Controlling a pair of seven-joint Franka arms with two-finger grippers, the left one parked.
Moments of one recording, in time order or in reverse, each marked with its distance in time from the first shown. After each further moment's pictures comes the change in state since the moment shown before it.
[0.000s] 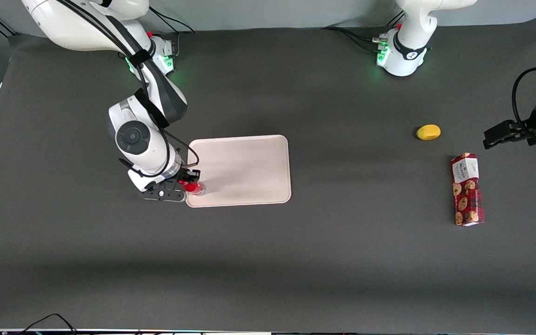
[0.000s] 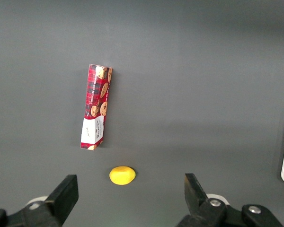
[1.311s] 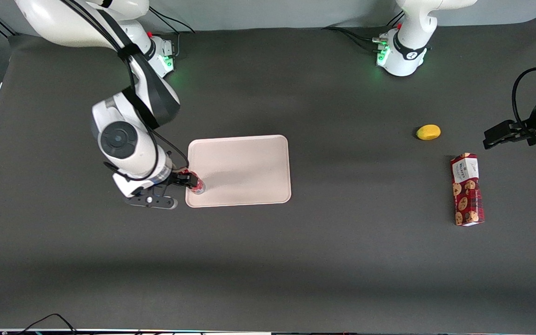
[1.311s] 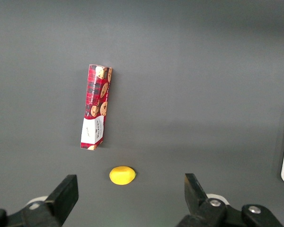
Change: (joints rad) arm -0.001 -0.009 -0.001 0.237 -0.013 -0.243 -0.009
